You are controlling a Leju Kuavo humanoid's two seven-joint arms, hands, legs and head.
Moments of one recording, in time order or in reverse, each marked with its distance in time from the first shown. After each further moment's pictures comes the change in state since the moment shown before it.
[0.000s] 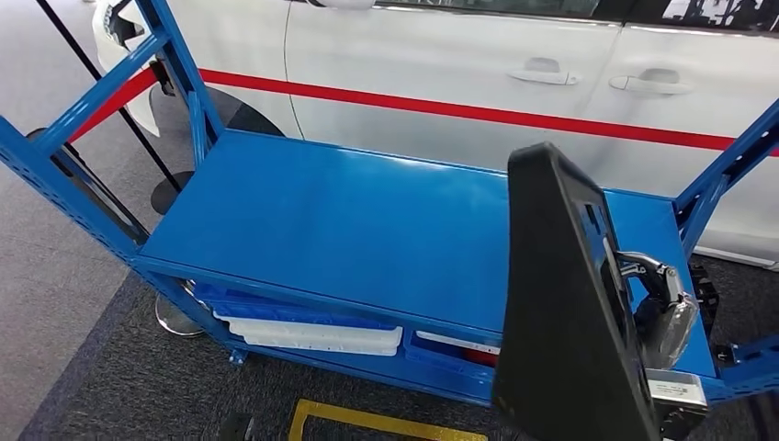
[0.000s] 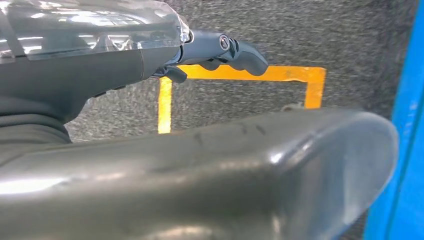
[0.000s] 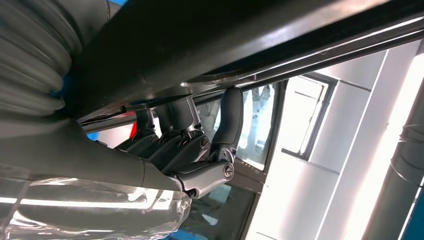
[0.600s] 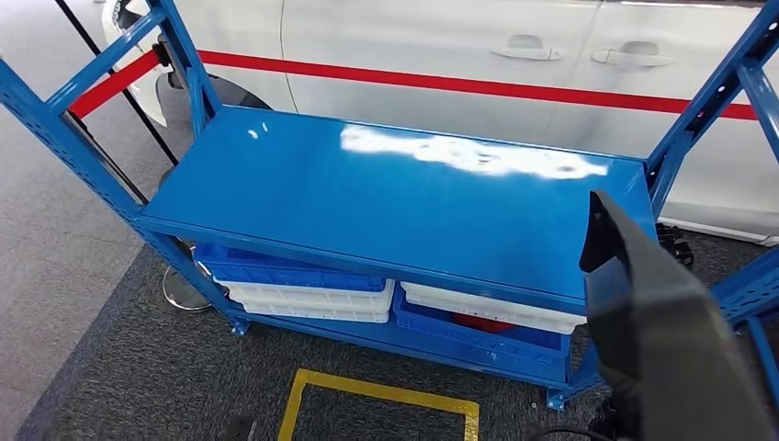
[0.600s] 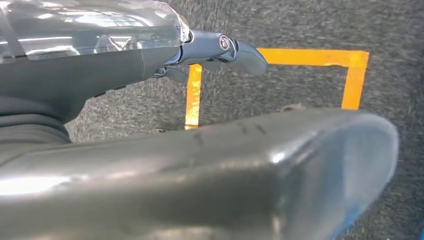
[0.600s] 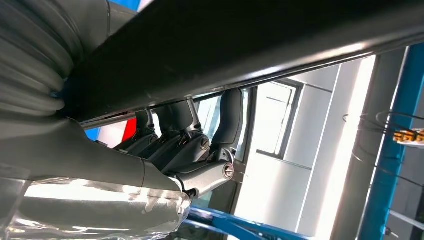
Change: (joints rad) left arm 0.005 -0.003 0.003 0.001 0.006 0.001 -0.012; right arm 0.069 -0.074 0.059 -0.128 -0.072 -0.006 -0.063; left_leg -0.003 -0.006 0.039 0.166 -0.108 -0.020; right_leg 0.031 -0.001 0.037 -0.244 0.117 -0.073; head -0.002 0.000
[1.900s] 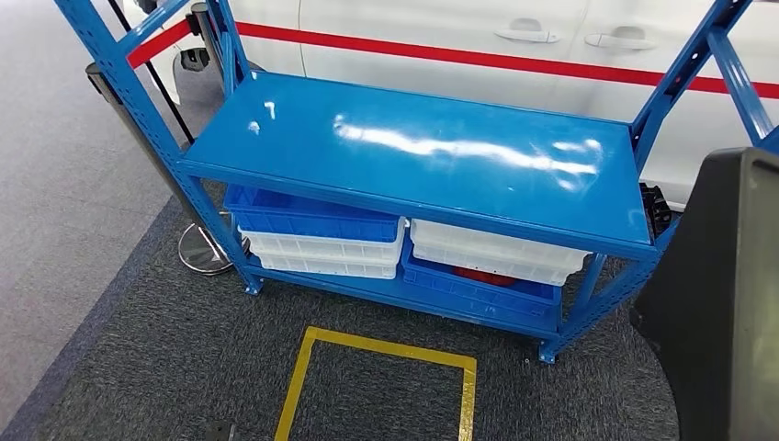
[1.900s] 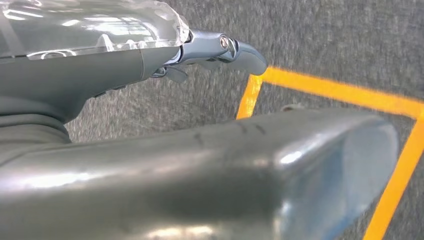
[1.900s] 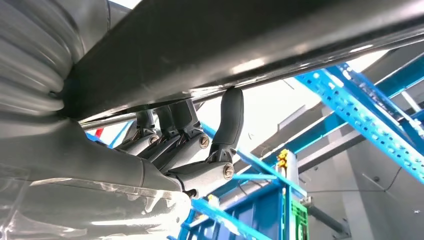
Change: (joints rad) left arm 0.012 -0.014 0.084 0.001 0.093 0.021 -0.020; right arm 0.099 -0.145 -0.663 -0.014 0.142 -0.136 0.044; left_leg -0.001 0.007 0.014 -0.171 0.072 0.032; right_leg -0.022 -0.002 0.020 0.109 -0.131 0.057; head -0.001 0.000
